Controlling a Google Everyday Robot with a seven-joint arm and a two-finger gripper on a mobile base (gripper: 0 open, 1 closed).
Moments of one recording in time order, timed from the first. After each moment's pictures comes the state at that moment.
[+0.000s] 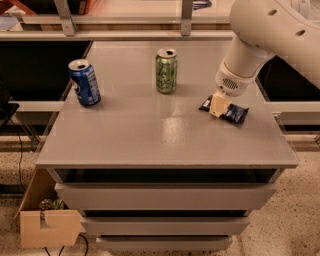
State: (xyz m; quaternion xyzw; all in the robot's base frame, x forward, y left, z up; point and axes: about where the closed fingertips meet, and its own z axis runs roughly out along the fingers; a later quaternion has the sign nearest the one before) arm 0.589 -0.172 0.835 -0.47 0.87 0.00 0.12
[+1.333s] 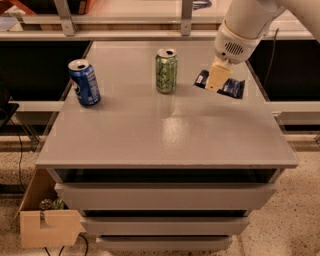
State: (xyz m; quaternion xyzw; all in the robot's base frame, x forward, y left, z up) arm 0.595 -0.149 0.920 -0.55 0.82 -0.01 0.15
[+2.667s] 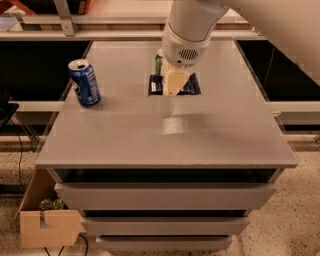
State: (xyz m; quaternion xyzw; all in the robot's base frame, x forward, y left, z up) arm 0.567 -0.031 0.930 -0.73 0.67 -0.02 0.17
